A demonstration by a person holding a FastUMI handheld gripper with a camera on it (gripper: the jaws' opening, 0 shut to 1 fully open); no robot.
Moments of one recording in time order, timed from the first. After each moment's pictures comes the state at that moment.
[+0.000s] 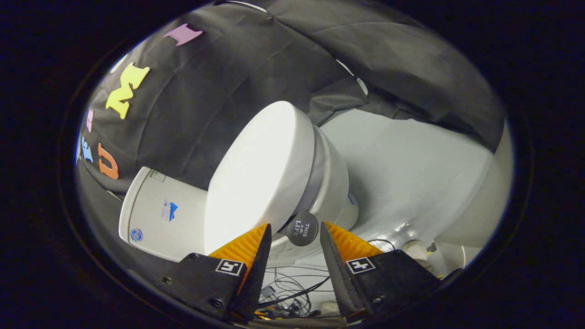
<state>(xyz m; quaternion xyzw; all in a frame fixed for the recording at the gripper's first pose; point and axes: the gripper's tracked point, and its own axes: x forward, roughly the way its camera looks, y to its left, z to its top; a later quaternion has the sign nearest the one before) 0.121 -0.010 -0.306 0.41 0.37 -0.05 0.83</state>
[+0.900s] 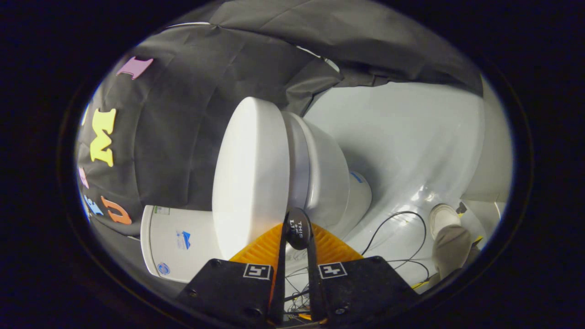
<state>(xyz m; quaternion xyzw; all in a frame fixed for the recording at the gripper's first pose) 0.134 -0.007 -0.318 0.51 0.36 -0.09 0.77</state>
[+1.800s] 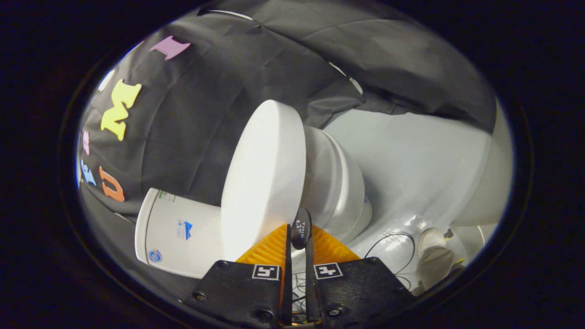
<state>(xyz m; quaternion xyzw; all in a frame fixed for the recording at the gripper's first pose) 0.137 0.008 -0.262 0.42 0.34 -0.07 0.84</state>
